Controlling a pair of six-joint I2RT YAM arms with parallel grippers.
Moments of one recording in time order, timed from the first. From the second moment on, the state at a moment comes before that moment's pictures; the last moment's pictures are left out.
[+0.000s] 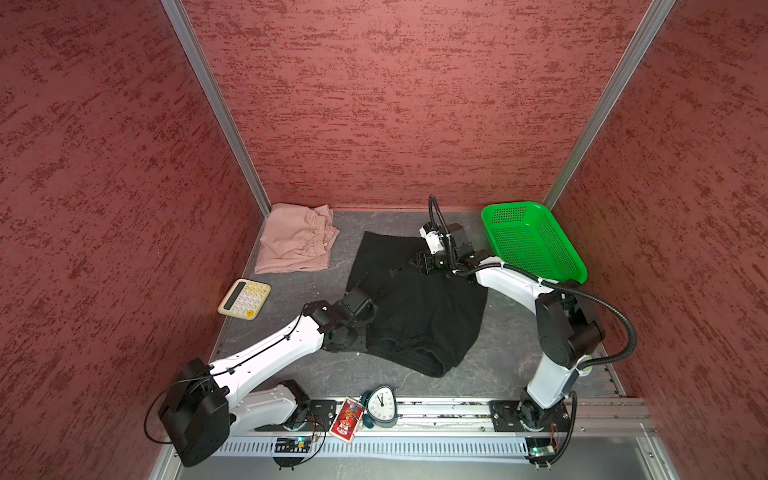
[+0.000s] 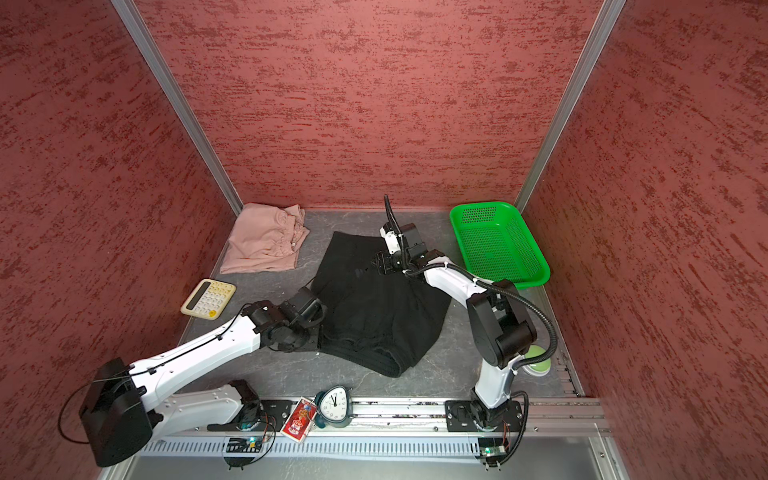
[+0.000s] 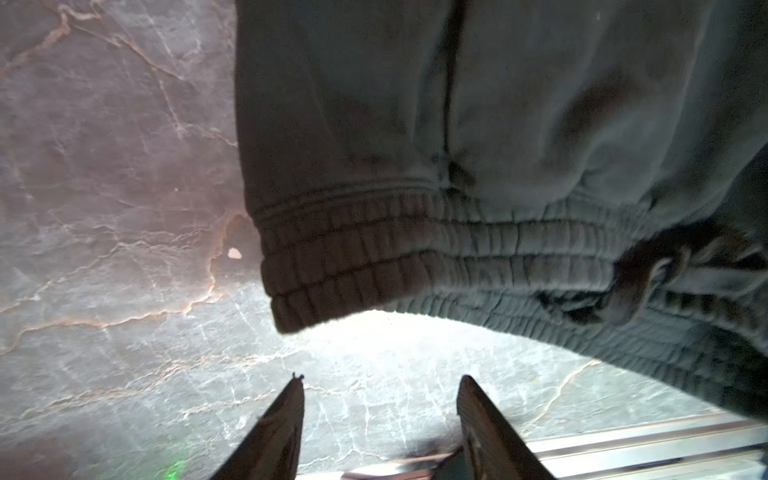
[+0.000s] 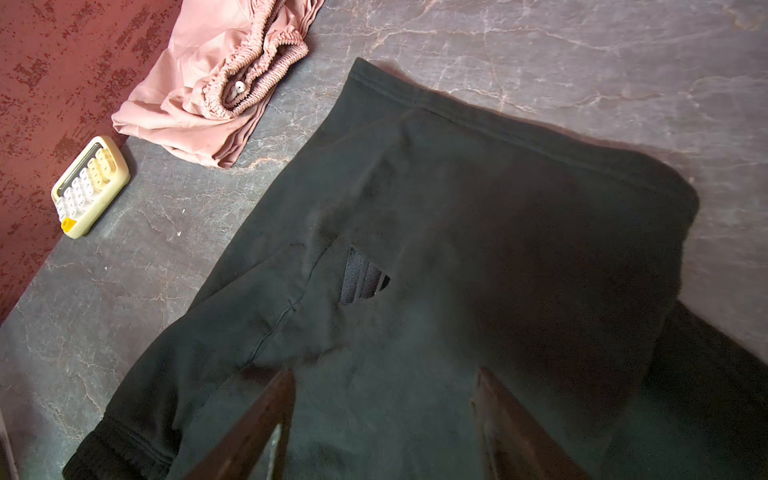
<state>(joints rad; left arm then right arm) -0.77 1.17 0.77 -0.95 -0.06 -0.76 0.48 1.79 1.25 -0.19 -0.30 0.21</state>
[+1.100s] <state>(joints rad) -0.72 1.46 0.84 -0.89 -0.27 -0.64 1.07 1.28 0.77 -0.79 0.05 0.61</state>
